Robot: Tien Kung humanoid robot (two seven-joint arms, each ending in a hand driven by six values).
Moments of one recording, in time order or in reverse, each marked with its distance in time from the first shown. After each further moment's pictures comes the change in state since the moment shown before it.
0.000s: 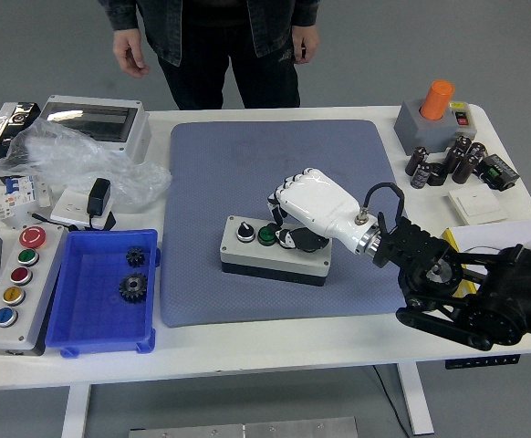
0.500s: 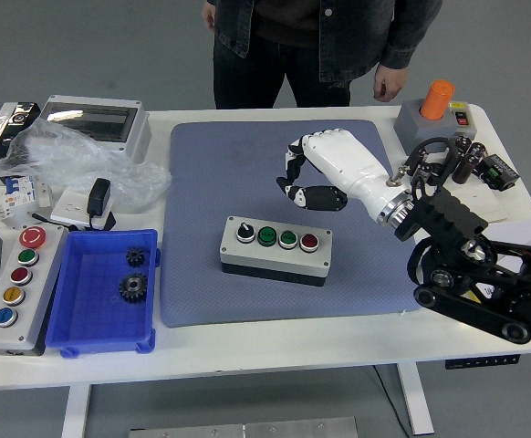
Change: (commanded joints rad) left arm 0.001 -0.003 0.001 0.000 -0.002 0.000 0.000; right arm -0.065 -0.150 0.274 0.318 0.244 0.182 -0.125
